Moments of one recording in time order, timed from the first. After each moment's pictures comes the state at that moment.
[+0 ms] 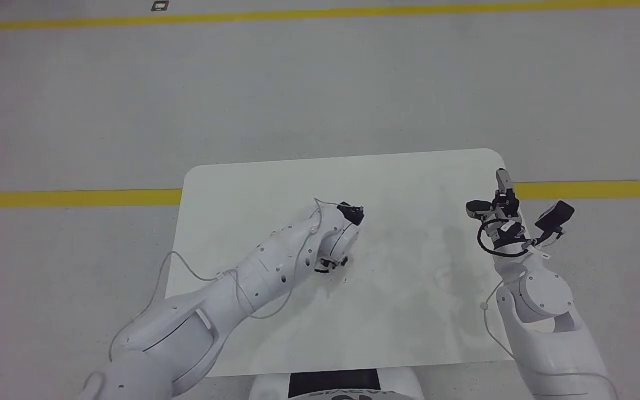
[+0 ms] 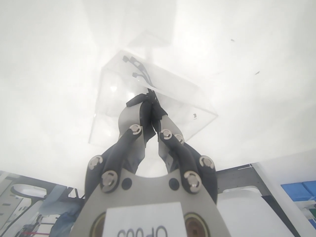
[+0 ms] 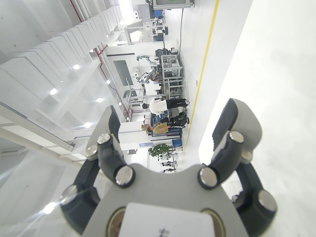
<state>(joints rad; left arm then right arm) 0.78 -1.50 -0.47 -1.15 0.93 0.27 -1.33 -1.73 -1.15 1.60 -1.80 0.42 0.00 0.00</state>
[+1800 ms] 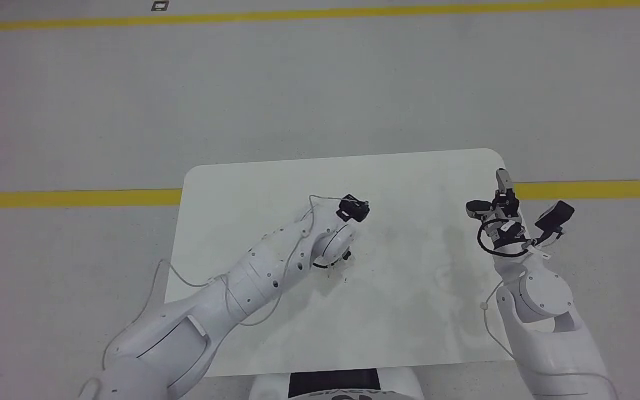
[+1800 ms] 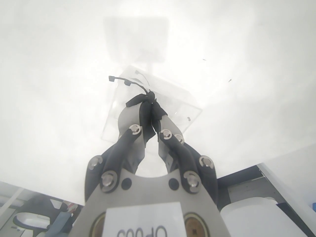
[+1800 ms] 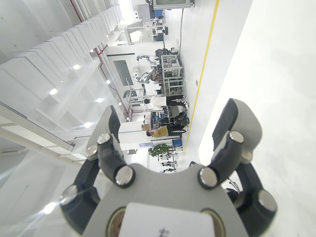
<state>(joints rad) 0.82 -1.46 -0.53 -1.24 0.98 0.18 -1.27 -1.73 -1.15 1.60 -1.80 0.42 0.00 0.00</state>
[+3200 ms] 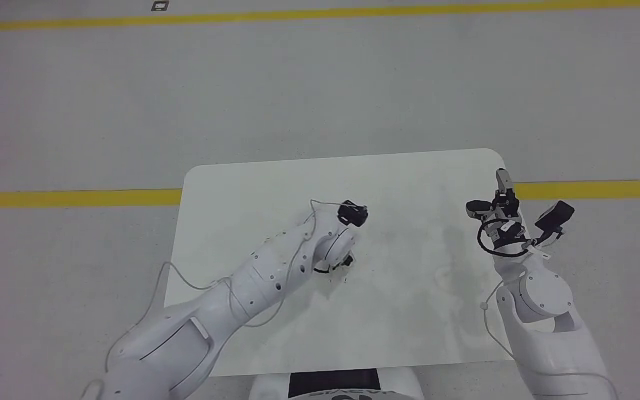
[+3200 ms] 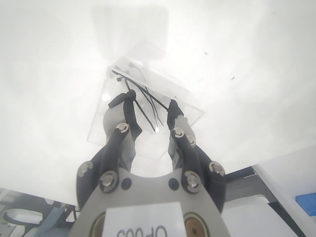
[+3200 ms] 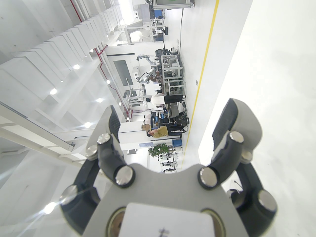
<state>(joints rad) 0.84 -1.48 -0.52 -1.20 0.97 0.21 -1.26 -1.73 -1.15 1.60 -1.80 0.42 0.00 0.00</state>
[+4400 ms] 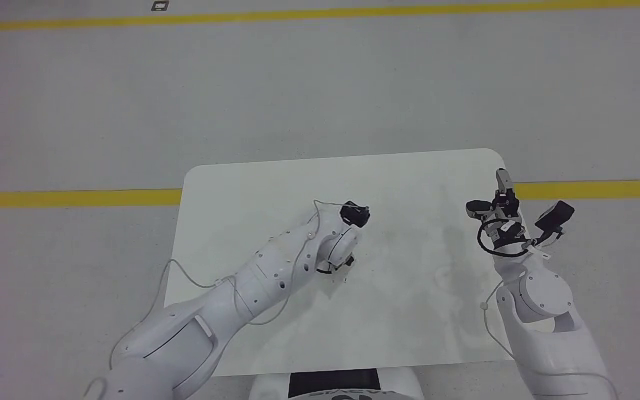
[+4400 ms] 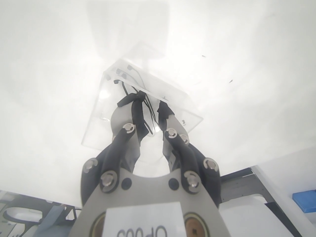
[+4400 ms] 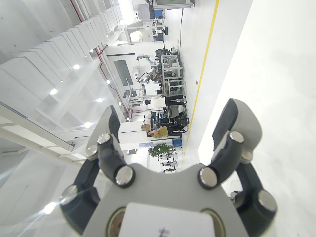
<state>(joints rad) 0.83 -1.50 -0.51 -1.18 0.96 0.22 -1.26 -1.73 -1.15 1.60 -1.80 0.42 0.00 0.00</state>
